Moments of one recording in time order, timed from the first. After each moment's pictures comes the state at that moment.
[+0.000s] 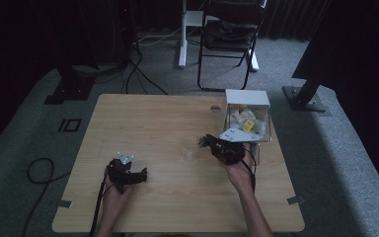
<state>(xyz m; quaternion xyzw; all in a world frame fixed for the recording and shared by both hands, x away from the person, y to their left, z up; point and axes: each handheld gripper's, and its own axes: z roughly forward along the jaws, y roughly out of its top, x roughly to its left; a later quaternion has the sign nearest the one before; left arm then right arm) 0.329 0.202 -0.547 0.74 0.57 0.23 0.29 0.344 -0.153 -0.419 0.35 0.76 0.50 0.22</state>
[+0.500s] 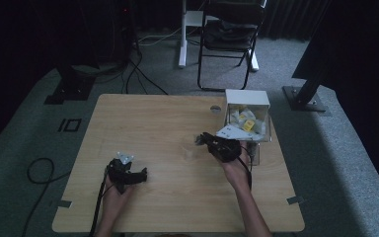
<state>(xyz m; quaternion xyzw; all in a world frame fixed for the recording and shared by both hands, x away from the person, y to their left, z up) 0.329 0.202 -0.547 0.74 0.57 0.23 0.29 0.351 -0.144 -0.419 0.35 0.76 0.50 0.22</state>
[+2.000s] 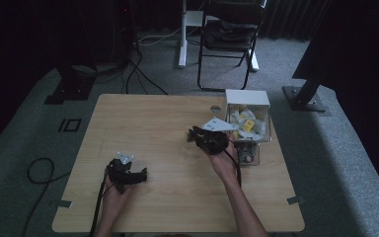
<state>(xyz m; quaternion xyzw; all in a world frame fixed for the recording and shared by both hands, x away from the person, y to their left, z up) 0.329 0.202 -0.547 0.74 0.57 0.23 0.29 0.374 -0.110 -0.417 0.34 0.77 0.49 0.23</state>
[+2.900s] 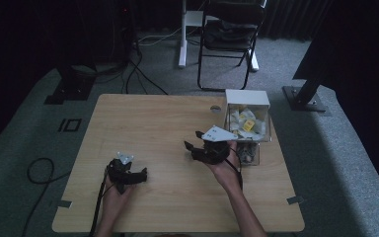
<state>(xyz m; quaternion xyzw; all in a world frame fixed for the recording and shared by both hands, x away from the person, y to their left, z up) 0.329 0.201 -0.547 0.73 0.57 0.23 0.29 0.344 -0.111 -0.416 0.31 0.78 0.50 0.22</state>
